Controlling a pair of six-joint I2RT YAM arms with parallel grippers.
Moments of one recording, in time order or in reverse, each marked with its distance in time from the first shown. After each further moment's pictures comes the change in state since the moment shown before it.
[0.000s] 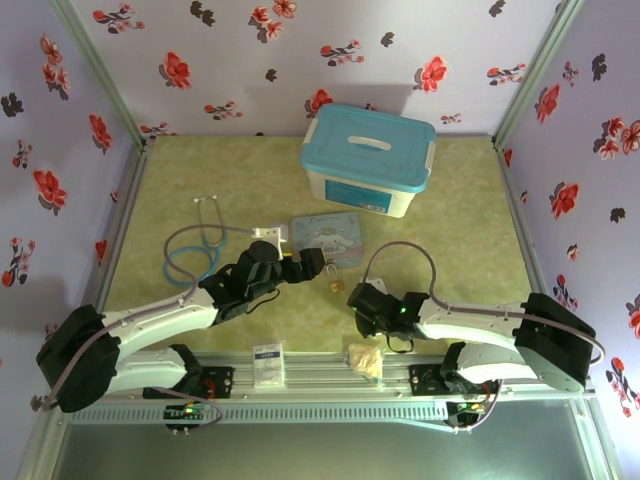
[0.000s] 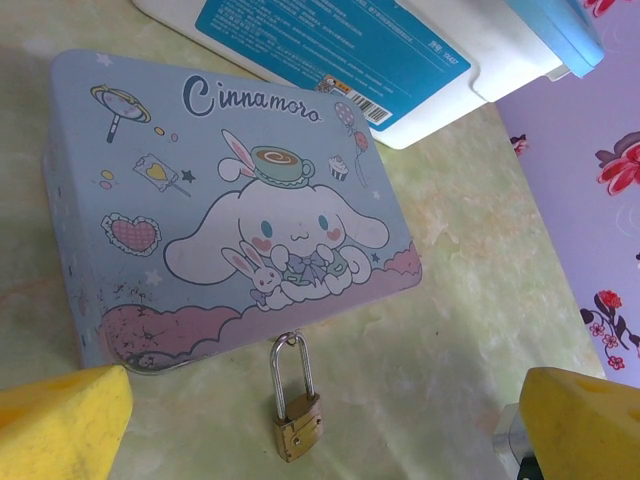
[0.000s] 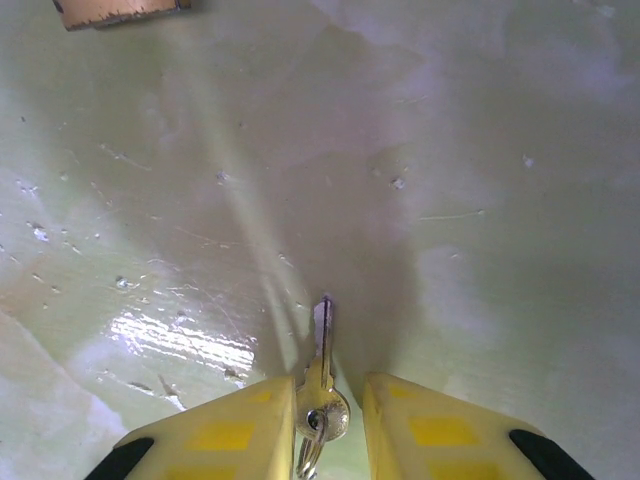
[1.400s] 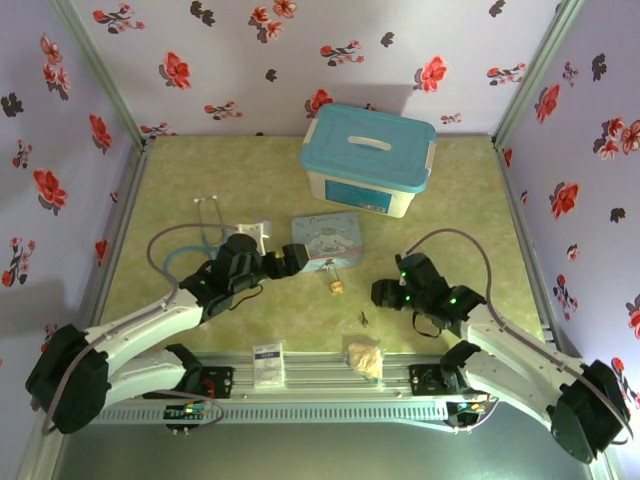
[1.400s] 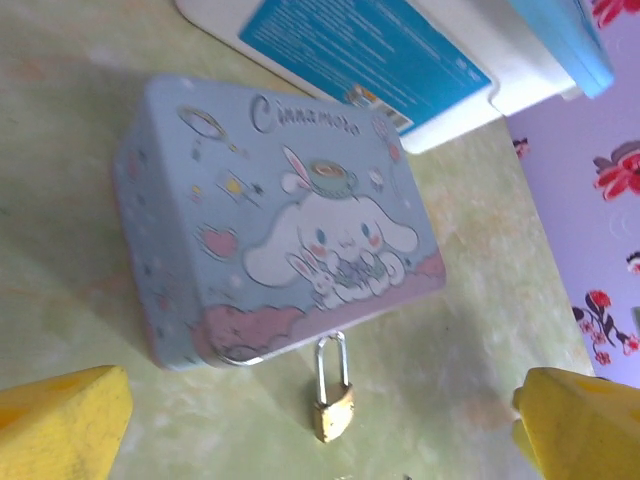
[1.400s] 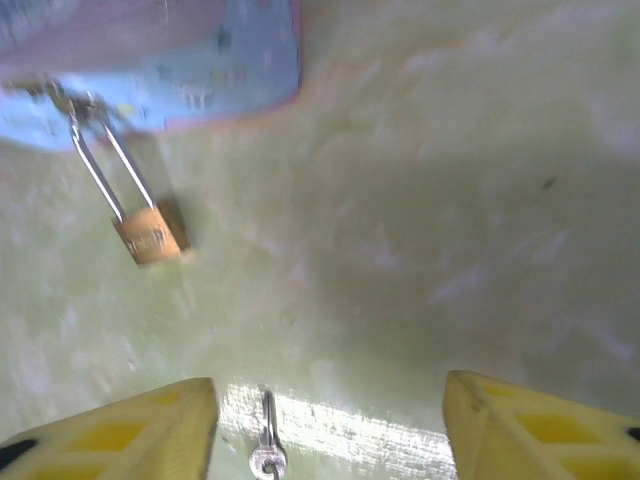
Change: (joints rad) left arm 0.133 -0.093 -0.032 -0.071 0.152 0.032; right arm -0.383 -0.367 -0.047 -0.058 -0.188 -0.142
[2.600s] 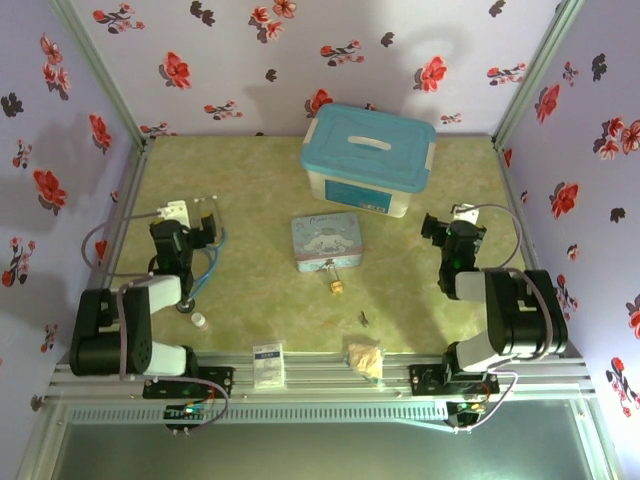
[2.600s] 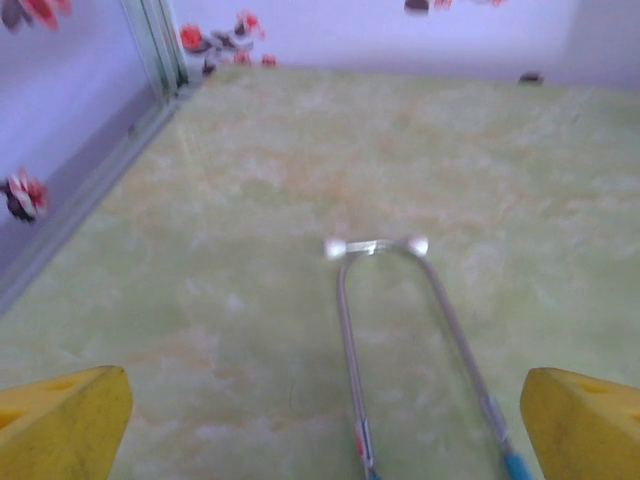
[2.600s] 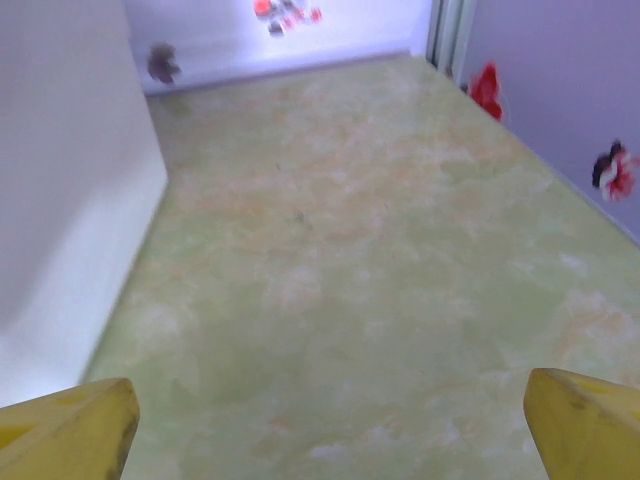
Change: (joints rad) left arm 0.768 0.257 -0.132 0.552 -0.175 0.760; right arm -0.671 0.586 -0.066 1.230 0.255 -0.533
